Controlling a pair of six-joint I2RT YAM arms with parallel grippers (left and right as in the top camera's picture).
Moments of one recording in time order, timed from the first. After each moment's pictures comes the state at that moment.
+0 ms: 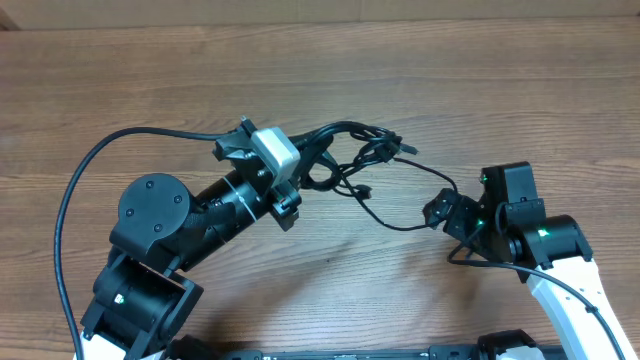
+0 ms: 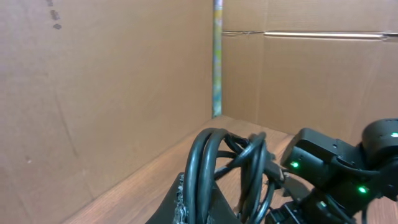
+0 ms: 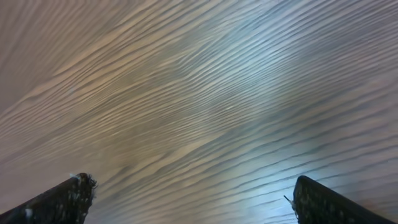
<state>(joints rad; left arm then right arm) -0.51 0.91 1.13 -0.20 0.39 0.03 0.16 1.07 0.82 -0.93 -0.12 0.66</state>
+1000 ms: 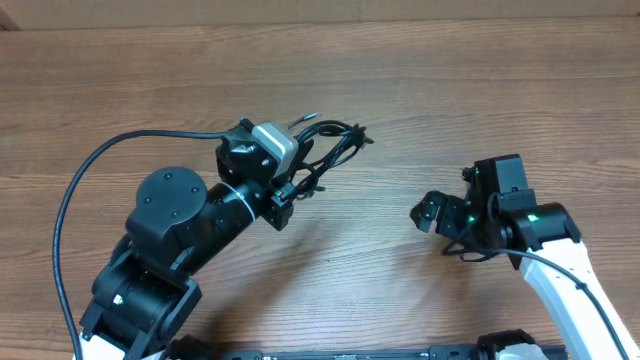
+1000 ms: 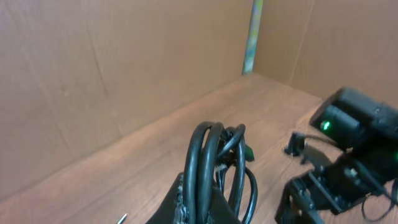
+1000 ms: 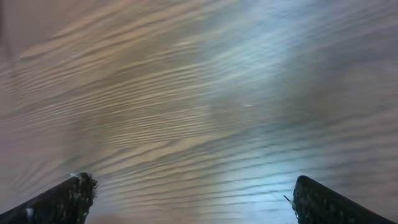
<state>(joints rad) -0.51 0.91 1.13 -0.41 0.24 0.04 0.16 1.15 0.82 -0.88 -0.27 0.49</state>
